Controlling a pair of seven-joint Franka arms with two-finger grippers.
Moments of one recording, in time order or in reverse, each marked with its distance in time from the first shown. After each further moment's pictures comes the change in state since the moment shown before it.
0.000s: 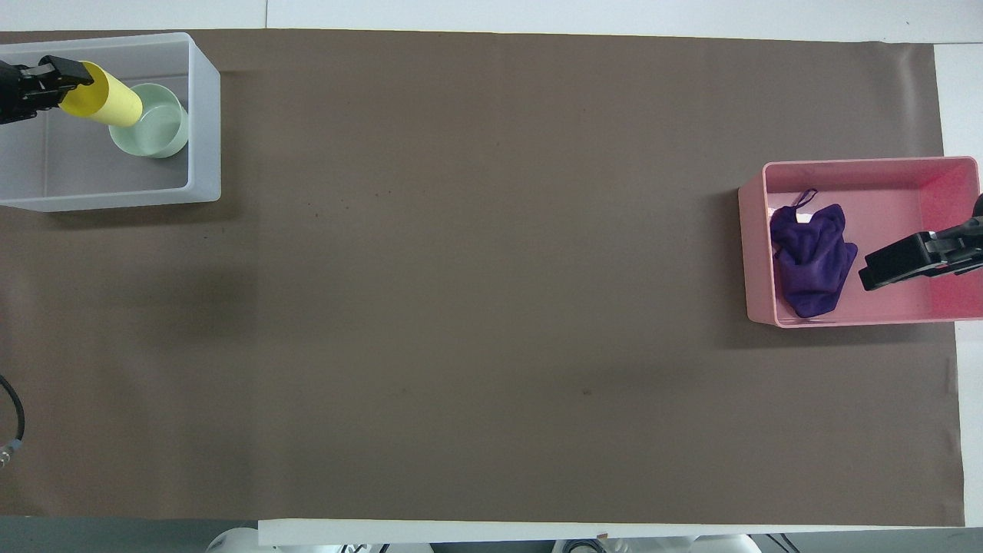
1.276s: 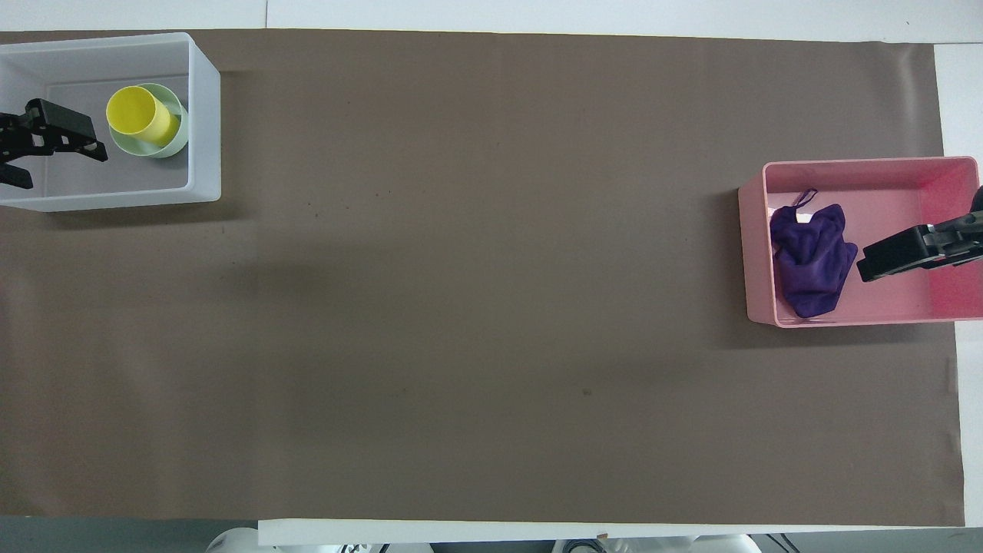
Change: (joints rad) left arm -0.107 -0.384 -0.026 -0.024 0.000 -0.686 0.098; right arm 0.000 -0.001 0.000 -0.008 0.000 0.041 0.000
